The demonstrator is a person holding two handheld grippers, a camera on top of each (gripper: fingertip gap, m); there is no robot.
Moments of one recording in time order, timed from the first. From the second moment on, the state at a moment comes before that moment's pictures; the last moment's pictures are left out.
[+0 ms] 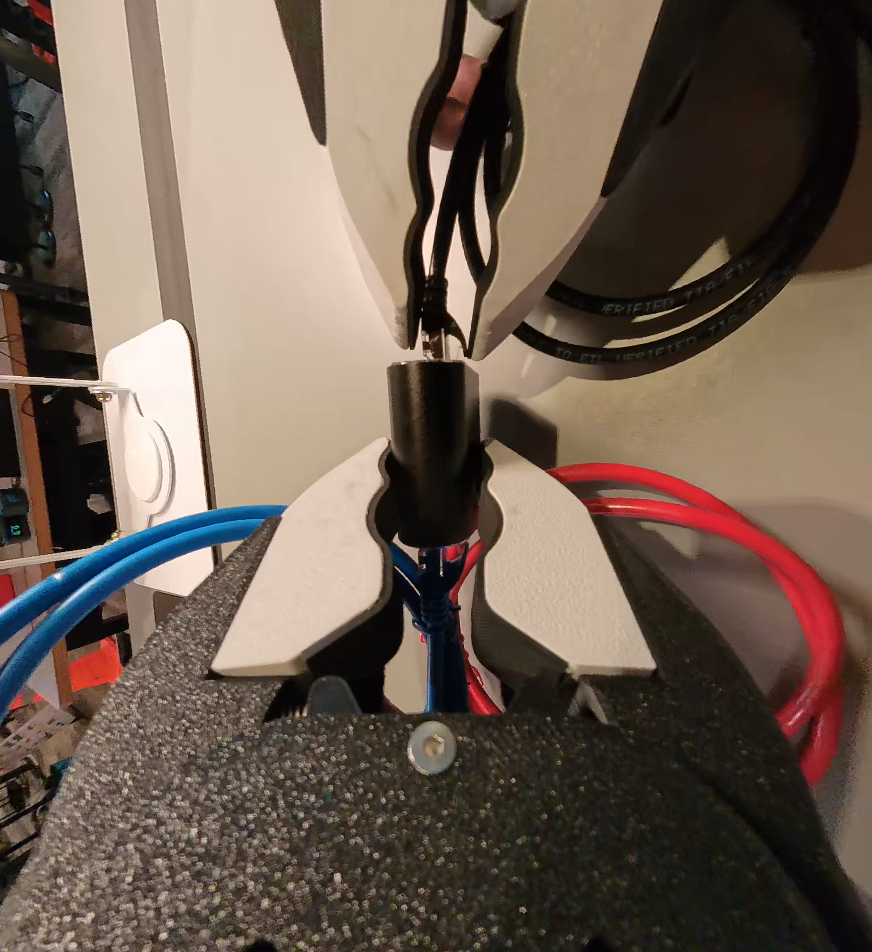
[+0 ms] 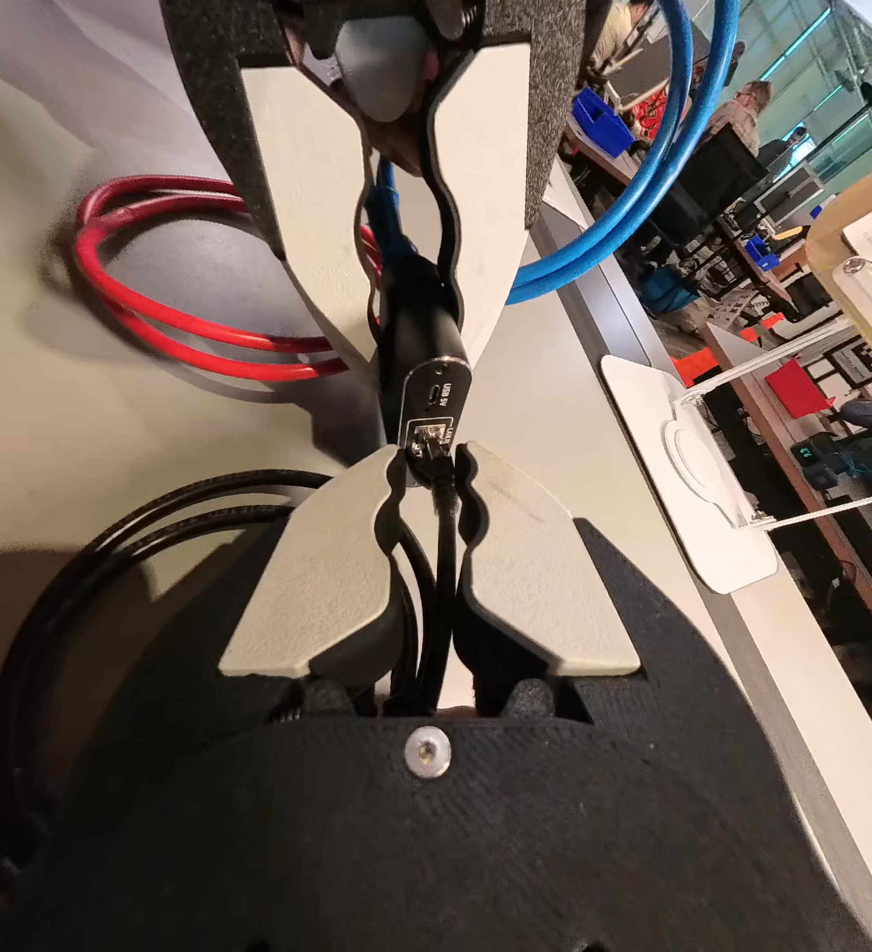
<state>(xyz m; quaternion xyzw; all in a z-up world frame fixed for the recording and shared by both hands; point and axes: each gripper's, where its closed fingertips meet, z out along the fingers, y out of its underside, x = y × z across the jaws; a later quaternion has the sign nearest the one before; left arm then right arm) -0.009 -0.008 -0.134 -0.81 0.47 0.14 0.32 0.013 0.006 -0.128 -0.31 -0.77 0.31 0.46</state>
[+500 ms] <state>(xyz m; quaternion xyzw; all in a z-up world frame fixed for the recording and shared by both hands) -0.007 -0.008 -0.129 -0.81 0.46 0.13 0.35 0.012 0.008 -0.118 -0.30 -0.75 0.30 0.50</state>
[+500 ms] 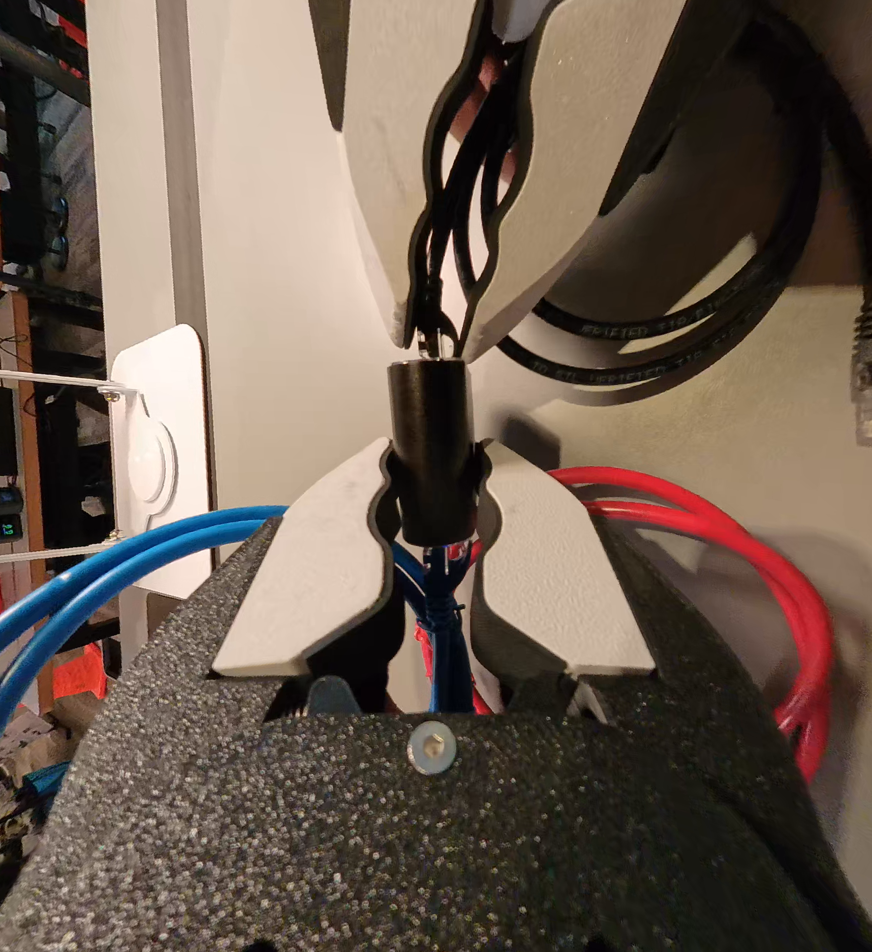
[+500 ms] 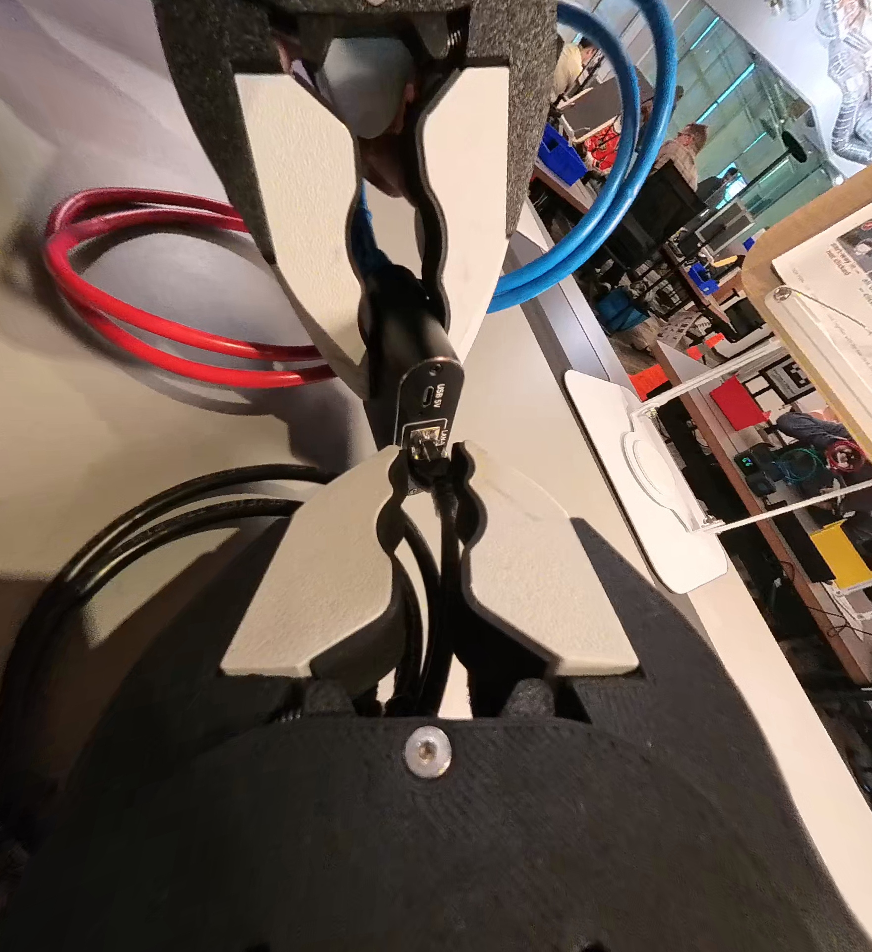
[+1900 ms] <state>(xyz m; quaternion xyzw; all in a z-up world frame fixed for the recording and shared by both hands) -0.051 0.028 -0.146 -0.76 0.36 0.34 0.43 0.043 0.063 -0.094 -0.34 -0.71 0.17 0.59</state>
